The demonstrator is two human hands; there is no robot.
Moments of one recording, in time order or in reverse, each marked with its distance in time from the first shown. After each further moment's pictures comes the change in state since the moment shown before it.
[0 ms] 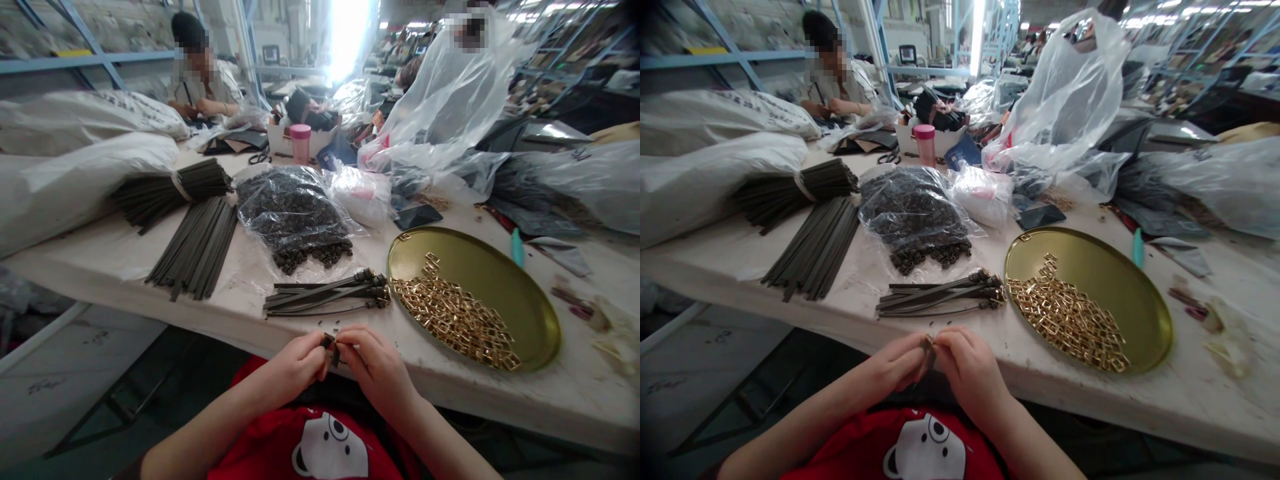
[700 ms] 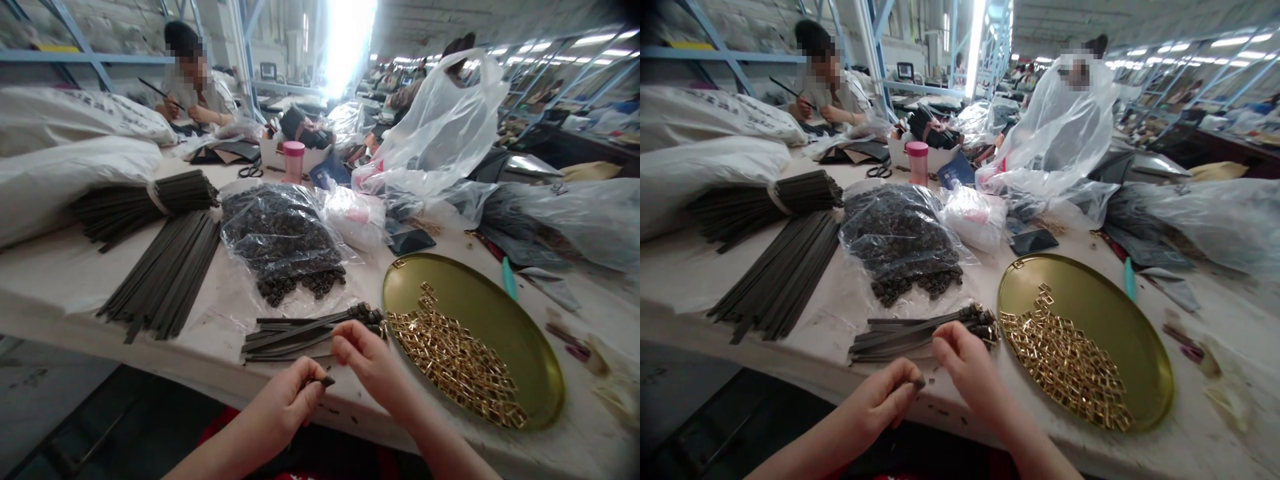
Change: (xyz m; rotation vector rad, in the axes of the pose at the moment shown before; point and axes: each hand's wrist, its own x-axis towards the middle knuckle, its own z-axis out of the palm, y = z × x) left_hand 0.036 -0.018 -0.015 -0.051 0.061 0.066; right_hand 0.064 0.045 -0.005 0.344 -0.182 0.525
